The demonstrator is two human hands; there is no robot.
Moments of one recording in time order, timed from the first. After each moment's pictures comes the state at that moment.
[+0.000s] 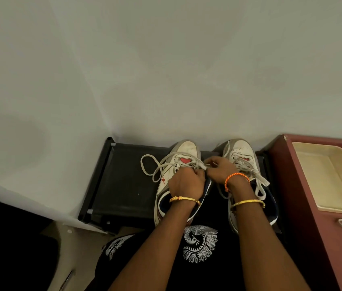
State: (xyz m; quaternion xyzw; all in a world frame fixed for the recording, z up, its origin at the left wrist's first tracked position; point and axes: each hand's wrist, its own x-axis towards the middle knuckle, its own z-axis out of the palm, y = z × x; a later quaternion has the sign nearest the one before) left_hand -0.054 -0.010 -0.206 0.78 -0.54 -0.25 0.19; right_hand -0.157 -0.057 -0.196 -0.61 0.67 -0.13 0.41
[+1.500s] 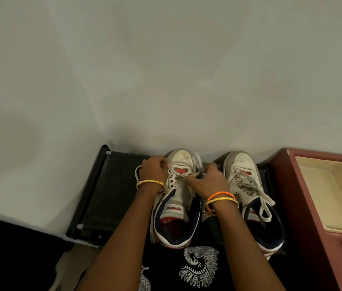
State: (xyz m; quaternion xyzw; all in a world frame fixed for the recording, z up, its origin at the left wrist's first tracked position) left_hand 0.033 -0.069 -0.240 0.76 -0.54 -0.24 0.27; right_hand -0.116 -0.045 -0.182 -0.58 0.72 -0.14 0.36
